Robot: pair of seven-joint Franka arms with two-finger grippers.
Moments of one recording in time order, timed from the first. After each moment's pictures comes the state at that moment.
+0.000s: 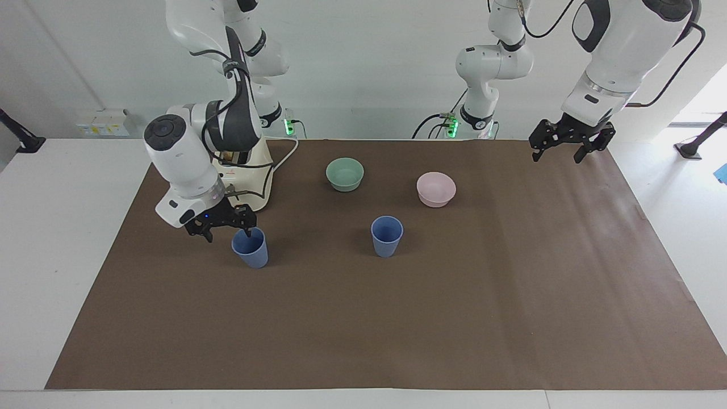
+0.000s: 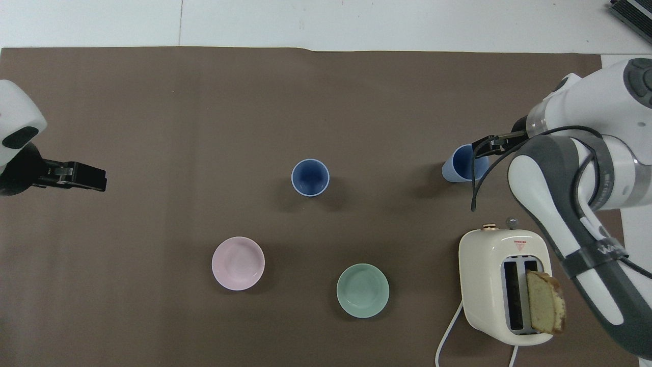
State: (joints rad) left arm -0.03 -0.07 -0.07 -1.70 -0.01 1.62 0.01; right arm -0.02 0.26 0.07 -1.80 0.00 2.10 -0.09
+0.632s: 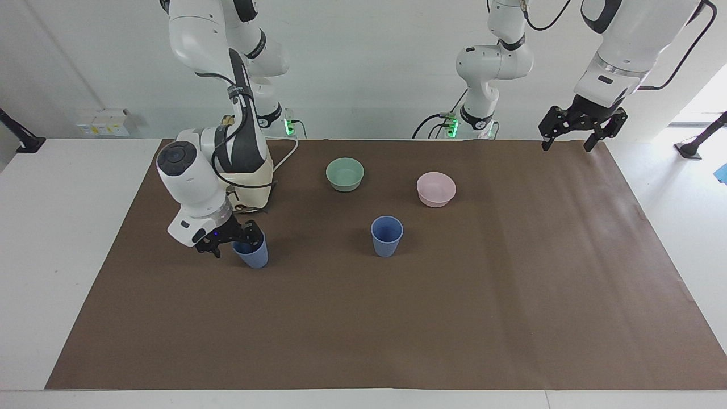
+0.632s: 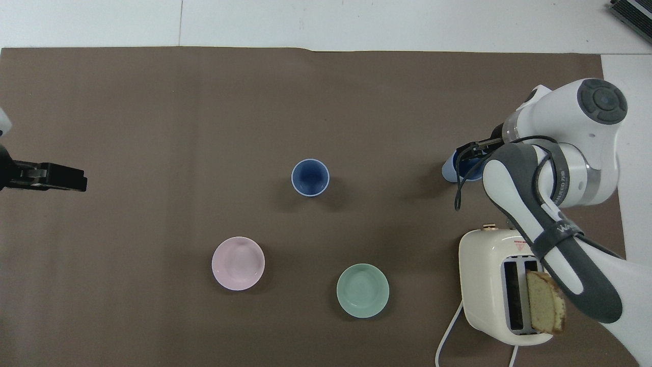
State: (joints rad) left arm -0.03 -0.11 -0.05 -1.69 -0.01 1.60 0.01; right arm -0.01 0.32 0.07 -1.81 0.00 2.17 -0.16
